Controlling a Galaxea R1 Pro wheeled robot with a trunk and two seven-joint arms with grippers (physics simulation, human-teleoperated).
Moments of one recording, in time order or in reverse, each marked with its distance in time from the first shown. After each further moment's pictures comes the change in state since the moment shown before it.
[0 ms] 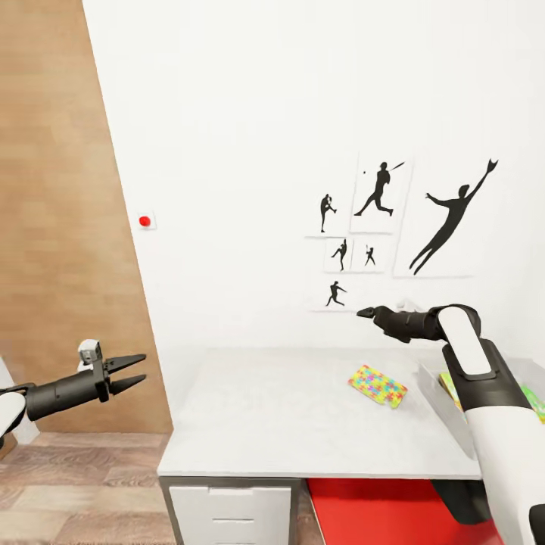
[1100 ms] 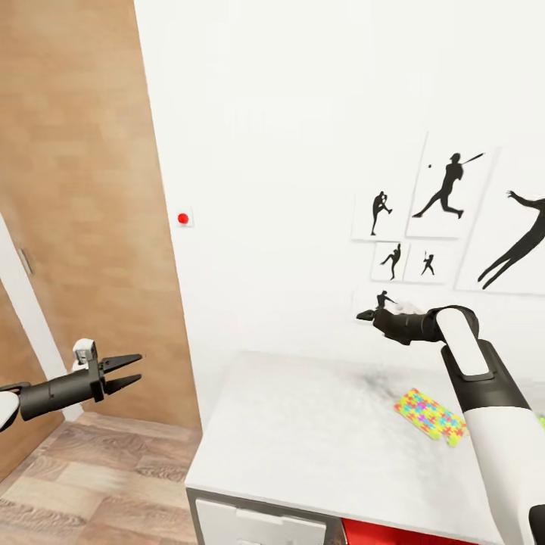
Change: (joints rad) left arm -0.001 0.023 -0.001 0.001 0.000 -0.001 0.000; right arm 0.002 0.000 0.008 0.012 0.010 0.001 -0.008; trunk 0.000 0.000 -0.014
